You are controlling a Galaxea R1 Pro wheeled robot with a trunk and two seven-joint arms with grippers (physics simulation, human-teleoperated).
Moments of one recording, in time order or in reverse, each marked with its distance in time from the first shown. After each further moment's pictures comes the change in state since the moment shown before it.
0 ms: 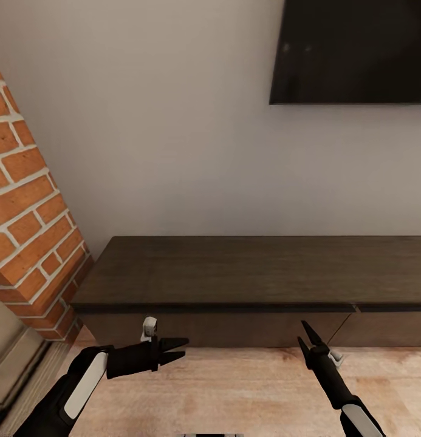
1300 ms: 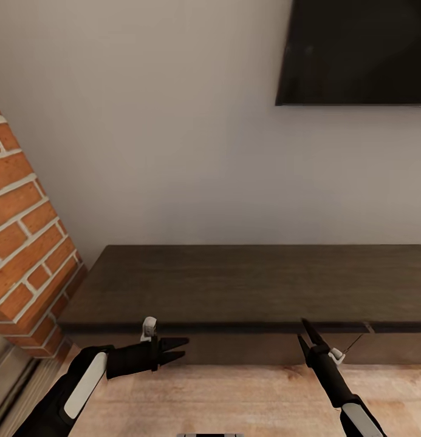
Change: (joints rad) left arm 0.000 0.001 0.000 0.000 0.000 0.000 0.000; right arm 0.000 0.000 0.000 -0.008 0.003 0.000 0.028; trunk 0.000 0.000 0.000
